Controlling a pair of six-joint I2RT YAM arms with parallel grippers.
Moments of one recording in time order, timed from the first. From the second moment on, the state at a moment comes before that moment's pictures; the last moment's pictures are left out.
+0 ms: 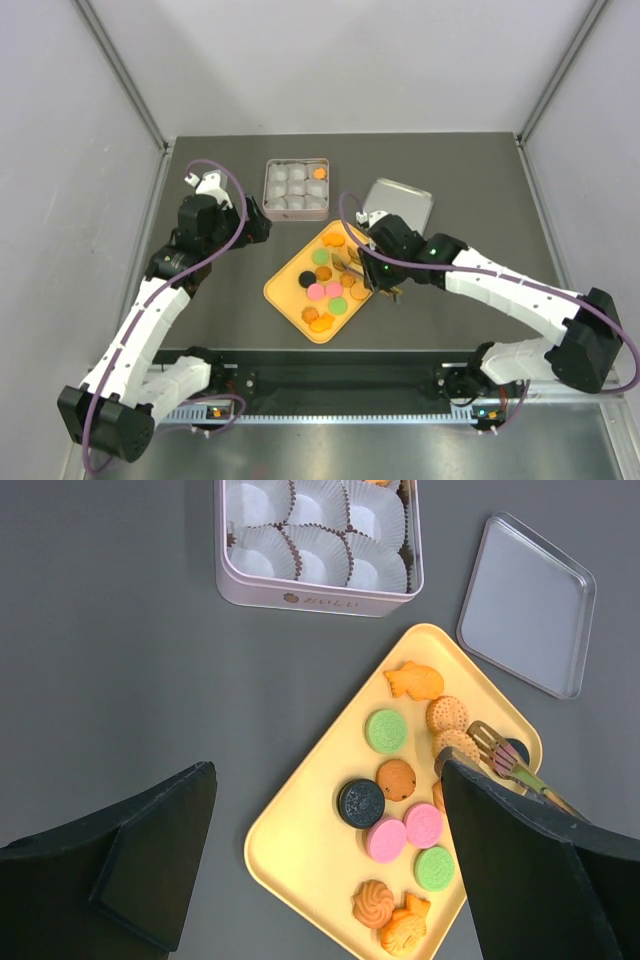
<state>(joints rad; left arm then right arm) -0.28 0.96 0.93 -0.47 0.01 -0.44 0.87 1.29 1.02 -0.70 0.08 0.38</state>
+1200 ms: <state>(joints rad) -0.26 0.96 0.92 -0.46 0.06 -0.45 0.69 1.99 1.79 -0.53 0.09 0.27</state>
